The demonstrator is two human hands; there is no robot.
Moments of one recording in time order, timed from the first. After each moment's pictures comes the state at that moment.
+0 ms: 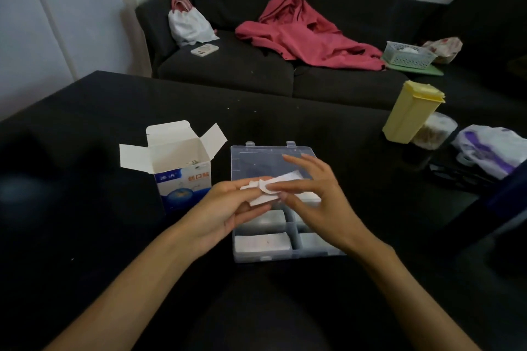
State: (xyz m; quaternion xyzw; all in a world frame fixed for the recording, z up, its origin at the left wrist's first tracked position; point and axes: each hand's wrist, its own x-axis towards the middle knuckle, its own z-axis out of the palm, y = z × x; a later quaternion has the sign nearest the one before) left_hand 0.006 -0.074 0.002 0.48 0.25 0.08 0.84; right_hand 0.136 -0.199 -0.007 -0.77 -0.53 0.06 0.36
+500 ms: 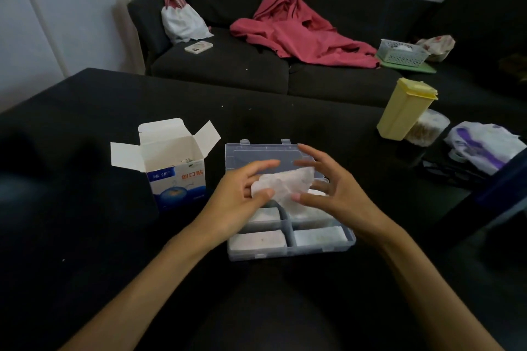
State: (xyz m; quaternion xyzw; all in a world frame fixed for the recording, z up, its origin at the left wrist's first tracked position) left_hand 0.015 -0.085 0.000 0.77 0.15 0.19 0.59; right_hand 0.154 -0.214 0.009 -0.71 -0.43 0.24 0.50
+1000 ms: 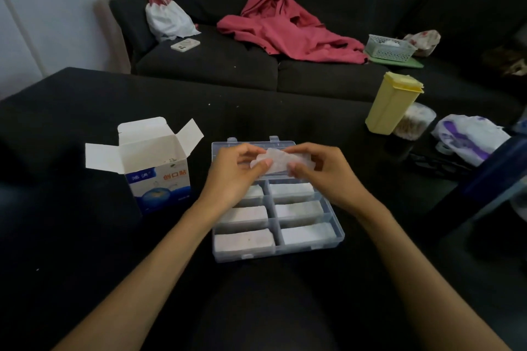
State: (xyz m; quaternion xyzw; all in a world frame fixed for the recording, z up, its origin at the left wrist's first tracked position) left_hand 0.064 -0.075 -0.007 0.78 0.23 0.25 0.52; right_hand 0.181 -0.204 0.008 -0.74 -0.48 0.13 0.45
